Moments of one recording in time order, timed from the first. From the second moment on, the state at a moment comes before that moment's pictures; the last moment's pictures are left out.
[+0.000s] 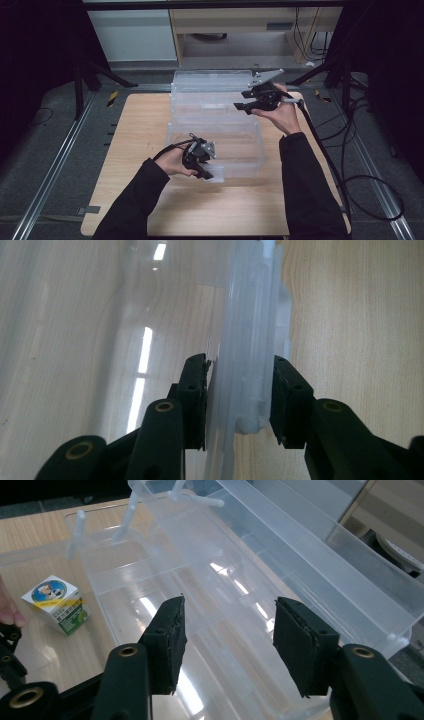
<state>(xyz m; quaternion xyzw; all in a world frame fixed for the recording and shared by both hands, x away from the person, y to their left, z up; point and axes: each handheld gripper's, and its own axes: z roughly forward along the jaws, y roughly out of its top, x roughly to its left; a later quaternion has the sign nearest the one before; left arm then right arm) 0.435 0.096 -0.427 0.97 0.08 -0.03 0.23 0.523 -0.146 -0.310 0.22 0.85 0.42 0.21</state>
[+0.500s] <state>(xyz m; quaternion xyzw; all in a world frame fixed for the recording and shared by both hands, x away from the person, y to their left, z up) 0.440 0.098 -0.427 0.97 0.05 -0.03 0.23 0.563 -0.122 -0.307 0.19 0.88 0.39 0.18</state>
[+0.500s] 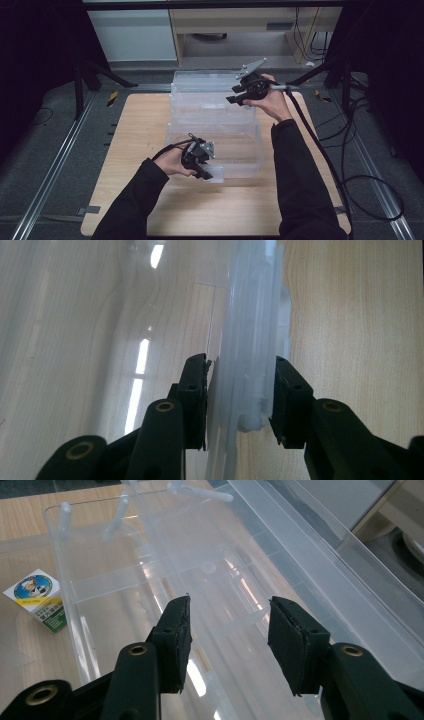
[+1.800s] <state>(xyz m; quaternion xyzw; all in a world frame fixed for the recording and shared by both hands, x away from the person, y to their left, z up) 0.443 0.099 -0.427 0.97 0.09 -0.05 0.24 0.578 -0.110 -0.322 0.15 0.91 0.39 0.08</state>
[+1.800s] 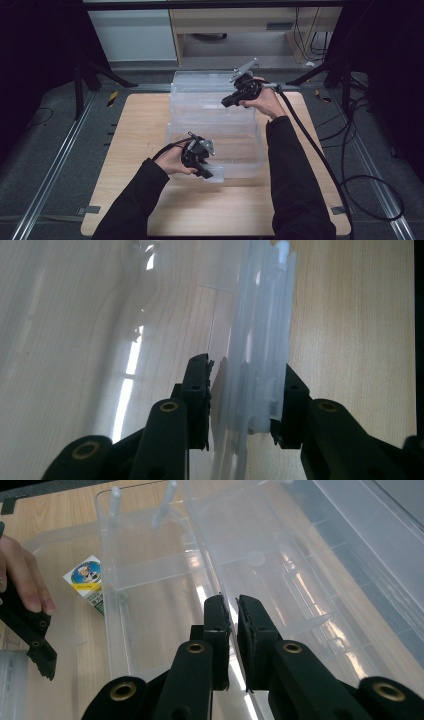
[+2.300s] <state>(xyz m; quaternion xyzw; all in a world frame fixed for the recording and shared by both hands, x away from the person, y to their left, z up) 0.443 0.099 -0.427 0.97 0.09 -0.06 0.24 0.576 -0.109 -0.320 0.15 0.91 0.37 0.10</state>
